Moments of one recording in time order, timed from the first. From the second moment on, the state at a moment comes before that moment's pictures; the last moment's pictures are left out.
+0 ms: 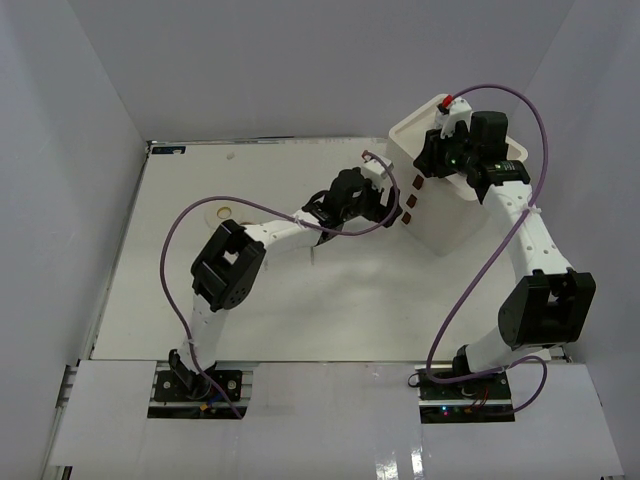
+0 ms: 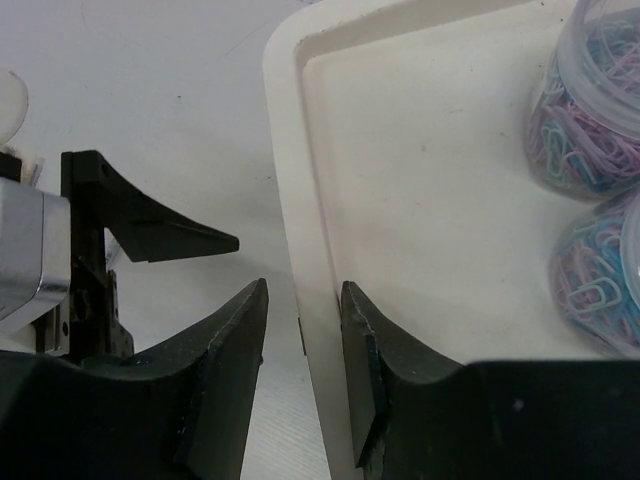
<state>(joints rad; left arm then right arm) -0.80 2.14 1.61 0.27 0.09 -0.17 0.11 1.53 1.46 -0.43 -0.40 -0.09</state>
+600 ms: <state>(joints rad) -0.82 2.22 1.67 0.37 0.15 -0.10 0.11 1.54 1.46 -0.43 -0.38 -0.09</state>
